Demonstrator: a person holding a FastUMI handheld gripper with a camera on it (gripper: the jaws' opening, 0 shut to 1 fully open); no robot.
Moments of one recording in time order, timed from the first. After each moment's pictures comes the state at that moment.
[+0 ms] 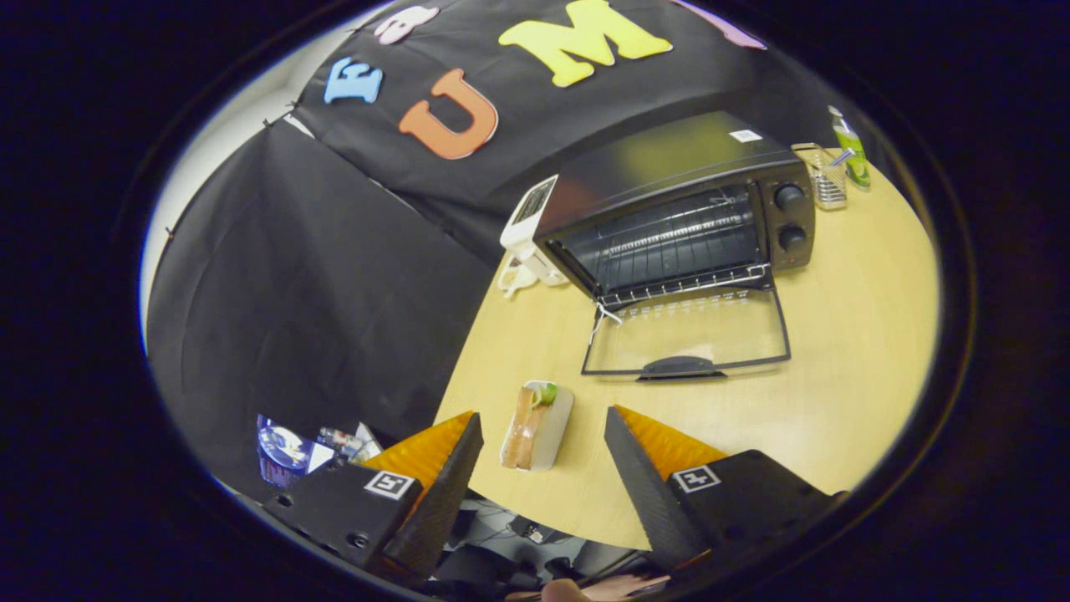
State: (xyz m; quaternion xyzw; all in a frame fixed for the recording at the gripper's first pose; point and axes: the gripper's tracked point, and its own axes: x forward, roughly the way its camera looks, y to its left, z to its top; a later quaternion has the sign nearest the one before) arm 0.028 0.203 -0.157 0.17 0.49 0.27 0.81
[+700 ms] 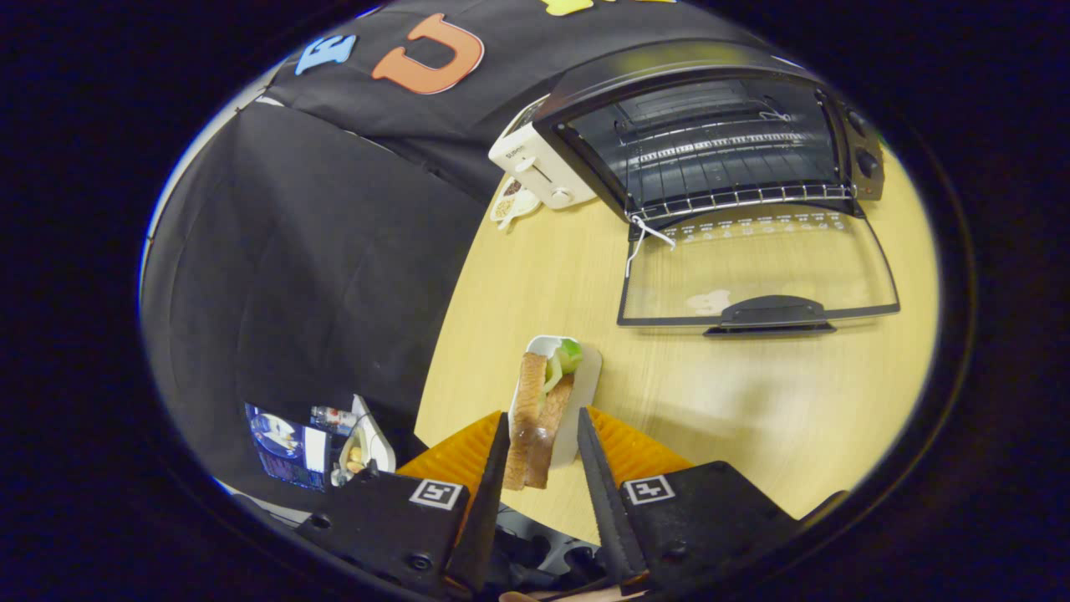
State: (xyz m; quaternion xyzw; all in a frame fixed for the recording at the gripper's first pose) arm 0.023 0.273 -0.246 0.17 0.57 0.28 0.75
